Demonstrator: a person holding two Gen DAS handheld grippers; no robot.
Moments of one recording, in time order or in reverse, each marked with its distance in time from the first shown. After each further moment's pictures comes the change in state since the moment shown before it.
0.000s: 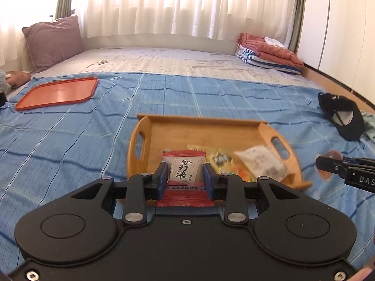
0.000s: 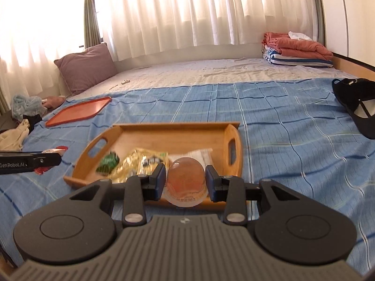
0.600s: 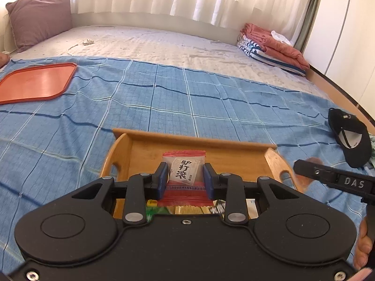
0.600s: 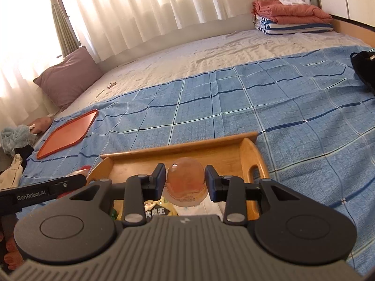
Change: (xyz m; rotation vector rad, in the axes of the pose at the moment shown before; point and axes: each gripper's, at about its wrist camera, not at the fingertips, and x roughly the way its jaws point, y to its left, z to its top) left arm 0.137 0.010 0.084 -0.085 0.107 -0.049; right arm 0.121 -0.010 0.077 0.178 0.115 0.008
